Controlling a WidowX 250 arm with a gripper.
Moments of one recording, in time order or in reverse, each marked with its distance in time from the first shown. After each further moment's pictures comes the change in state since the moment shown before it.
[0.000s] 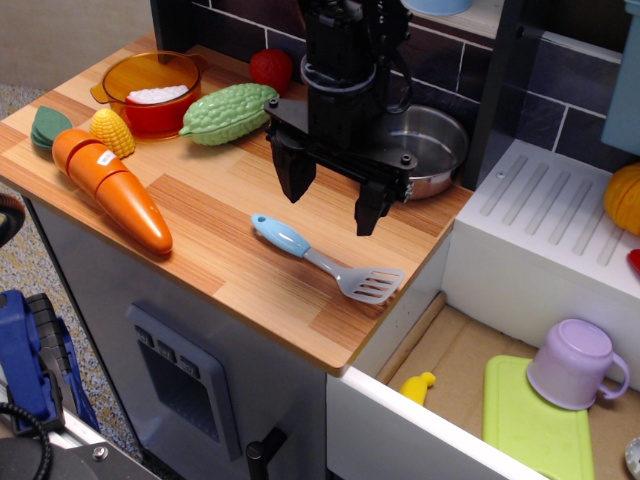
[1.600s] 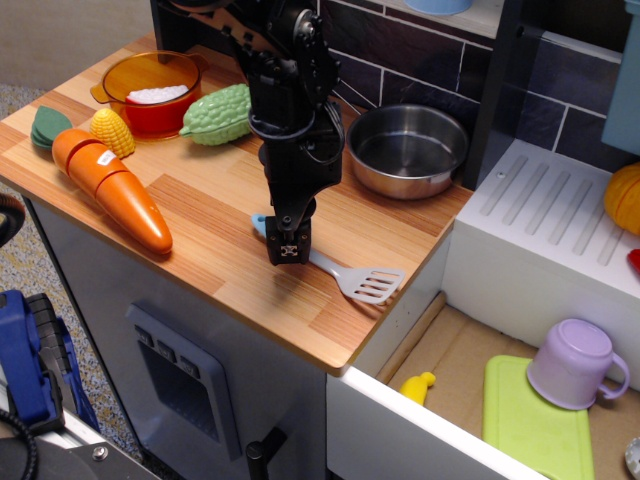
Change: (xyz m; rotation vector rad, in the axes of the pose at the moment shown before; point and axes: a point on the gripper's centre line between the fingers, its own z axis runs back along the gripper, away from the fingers) arm -0.011 0.034 -0.045 0.000 -0.017 -0.947
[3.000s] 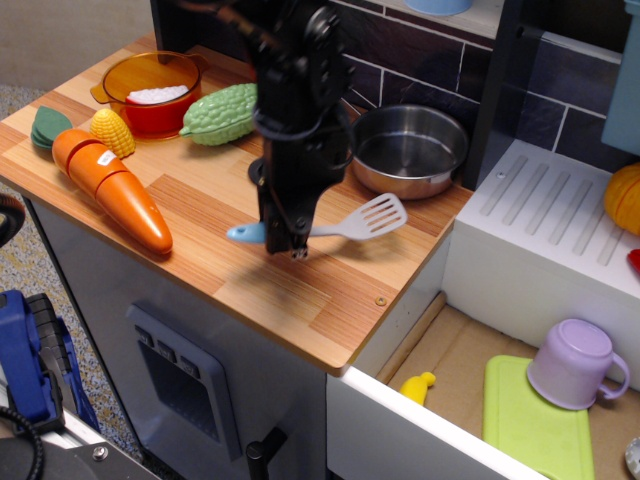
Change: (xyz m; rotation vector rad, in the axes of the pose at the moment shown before) arm -0.001 -0.009 0.019 -0.008 0.105 0.188
